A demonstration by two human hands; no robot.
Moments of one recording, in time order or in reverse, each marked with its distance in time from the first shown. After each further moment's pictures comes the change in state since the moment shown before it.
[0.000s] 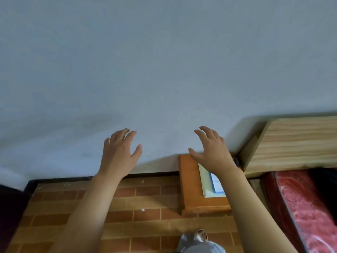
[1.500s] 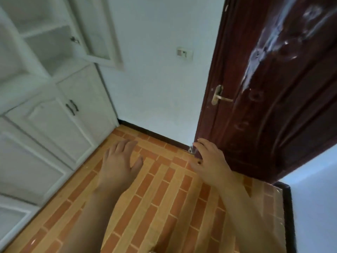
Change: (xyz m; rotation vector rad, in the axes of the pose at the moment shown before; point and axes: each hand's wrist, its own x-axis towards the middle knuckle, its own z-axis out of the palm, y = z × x) left_hand -0.722 -0.283 -0.184 0.247 0.544 -1.929; right_hand -0.341 -0.835 0.279 0.077 -0.816 -1.875
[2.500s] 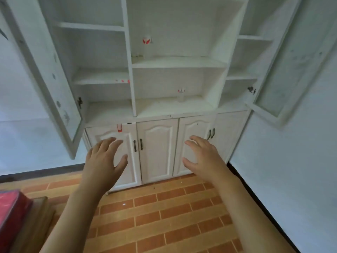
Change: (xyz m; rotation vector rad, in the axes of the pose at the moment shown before) left_hand -0.289 -0.355 -0.266 0.299 0.466 -0.827; right_hand 0.047 -0.555 0.134 0.021 -0.206 -1.026
